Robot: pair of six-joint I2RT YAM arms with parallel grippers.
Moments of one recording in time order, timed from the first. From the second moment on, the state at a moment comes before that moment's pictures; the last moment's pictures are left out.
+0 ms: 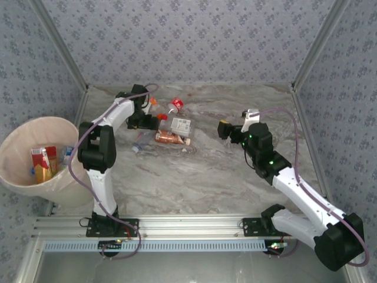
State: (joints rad) left arm -0.24 2.05 1.67 -0.97 0.04 -0.11; right arm 0.49 0.97 0.71 -0.01 0.18 0.31
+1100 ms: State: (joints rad) left arm -0.23 2.16 1.65 -0.90 -0.03 -0.20; right arm 0.48 0.97 0.70 -0.01 0.19 0.33
